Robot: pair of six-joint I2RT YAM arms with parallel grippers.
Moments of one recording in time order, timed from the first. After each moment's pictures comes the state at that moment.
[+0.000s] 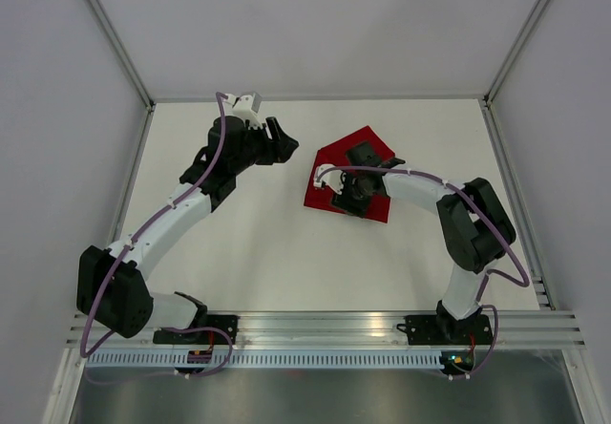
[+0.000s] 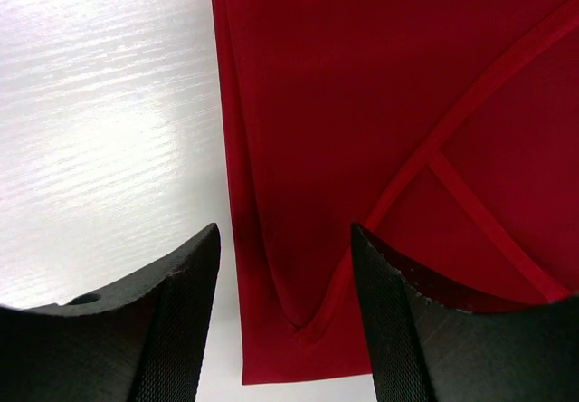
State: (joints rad) left arm -0.45 1.35 1.08 -0.03 0.12 -0.45; right arm 0.53 1.81 1.18 -0.47 -0.23 -0.77
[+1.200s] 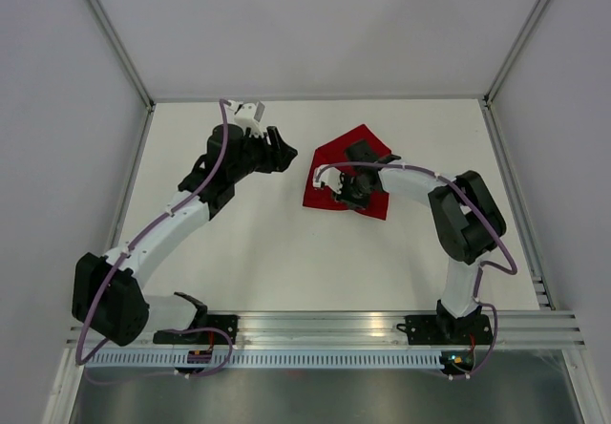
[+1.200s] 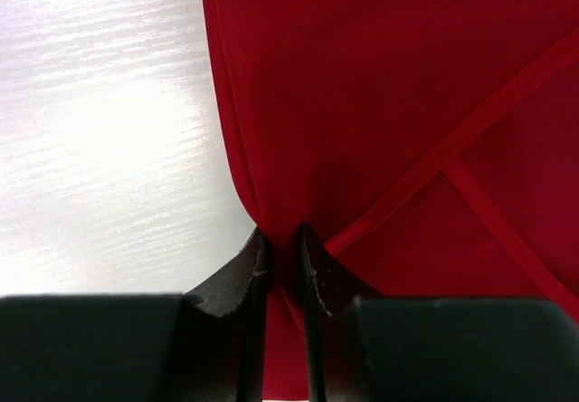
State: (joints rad) left arm -0.46 1.32 1.03 -0.02 0.14 -0.39; right arm 0.52 1.90 1.22 -0.49 -0.24 -0.82
